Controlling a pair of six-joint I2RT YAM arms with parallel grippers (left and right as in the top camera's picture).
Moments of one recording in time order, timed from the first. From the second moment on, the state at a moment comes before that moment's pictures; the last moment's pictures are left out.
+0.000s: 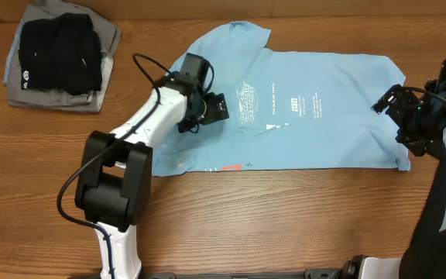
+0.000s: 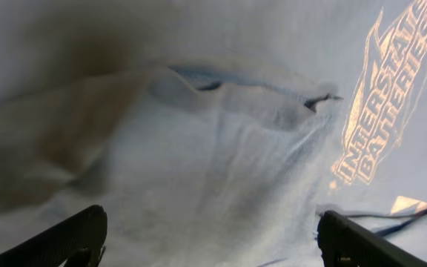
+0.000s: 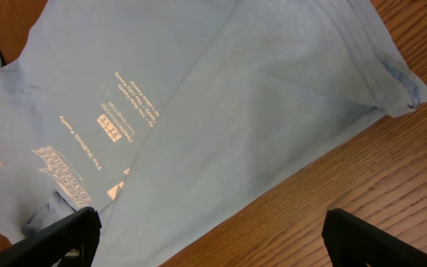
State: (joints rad) left arm -0.33 2.07 1.52 -0.73 0.18 -0.59; right arm -0.33 1.55 1.42 -1.13 -0.21 0.49
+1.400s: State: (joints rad) left arm -0.20 2.11 1.55 -0.97 0.14 -0.49; right arm -0.33 1.55 1.42 -1.12 -0.21 0.49
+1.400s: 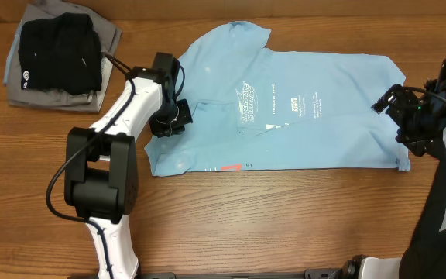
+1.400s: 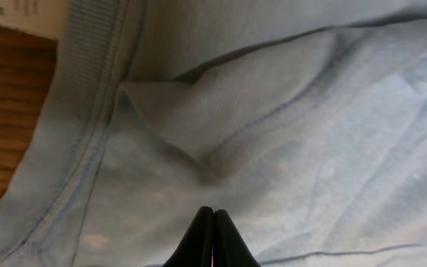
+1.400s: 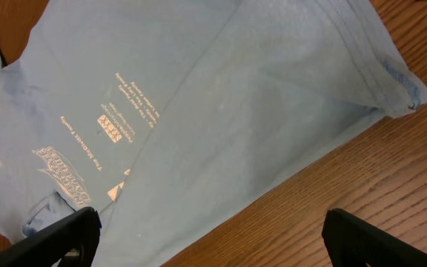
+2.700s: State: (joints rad) left arm -0.08 2.15 1.90 -1.01 0.13 -0.35; right arm -0.33 1.55 1.42 -1.13 -0.20 0.49
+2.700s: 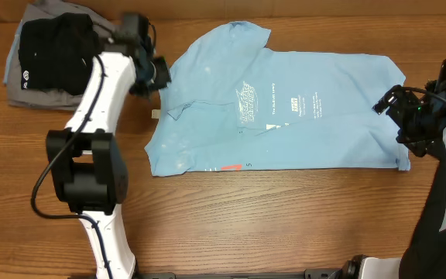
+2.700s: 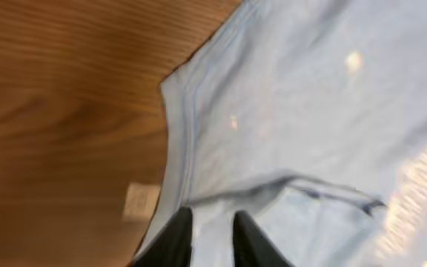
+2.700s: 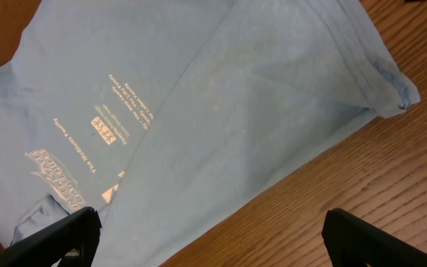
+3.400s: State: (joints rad) left arm -0.19 2.12 1.56 -1.27 0.17 -0.31; right arm -0.33 1.59 1.41 -1.09 -0.18 0.49
